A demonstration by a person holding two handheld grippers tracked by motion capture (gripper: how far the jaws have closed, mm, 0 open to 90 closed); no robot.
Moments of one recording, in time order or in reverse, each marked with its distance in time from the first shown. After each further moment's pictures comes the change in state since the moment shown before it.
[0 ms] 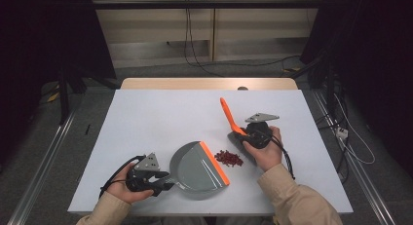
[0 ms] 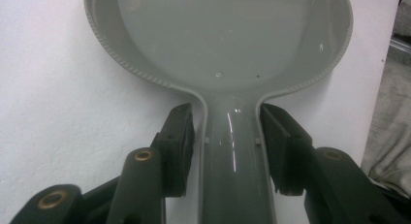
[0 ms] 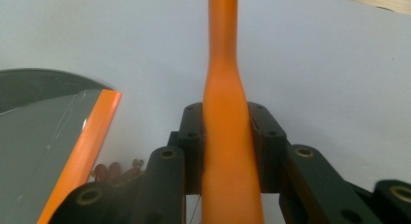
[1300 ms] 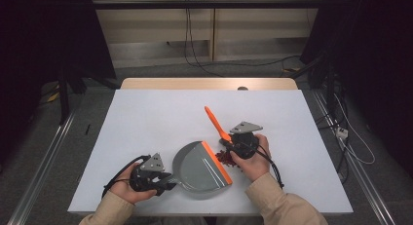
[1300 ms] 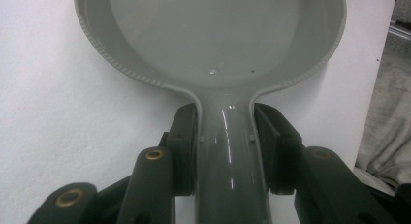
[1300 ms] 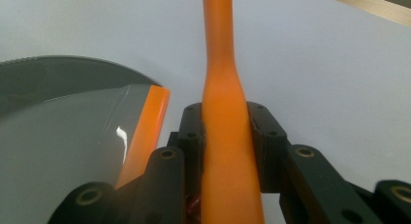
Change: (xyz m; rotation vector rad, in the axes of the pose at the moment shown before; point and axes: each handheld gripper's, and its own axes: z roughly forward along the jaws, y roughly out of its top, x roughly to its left) left arm -0.006 0.010 0.004 0.049 -0.001 0.026; right arm 0.048 -0.004 0.003 -0.004 -0.030 -0.091
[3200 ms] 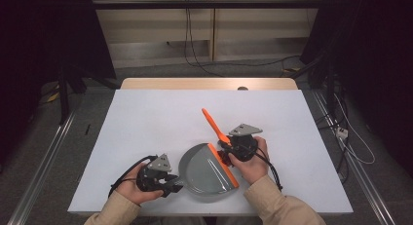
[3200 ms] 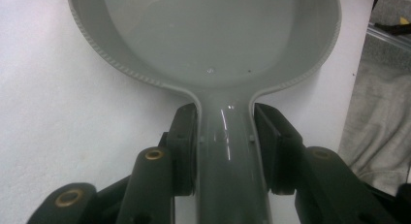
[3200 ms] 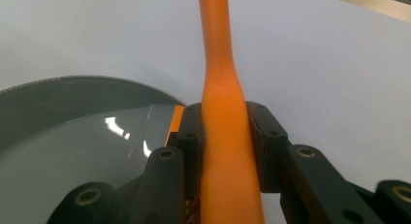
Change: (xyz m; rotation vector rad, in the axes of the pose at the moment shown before) left arm -0.007 0.011 0.010 -0.002 -0.053 -0.029; right arm 0.007 -0.003 -0.001 -0.021 0.017 0.021
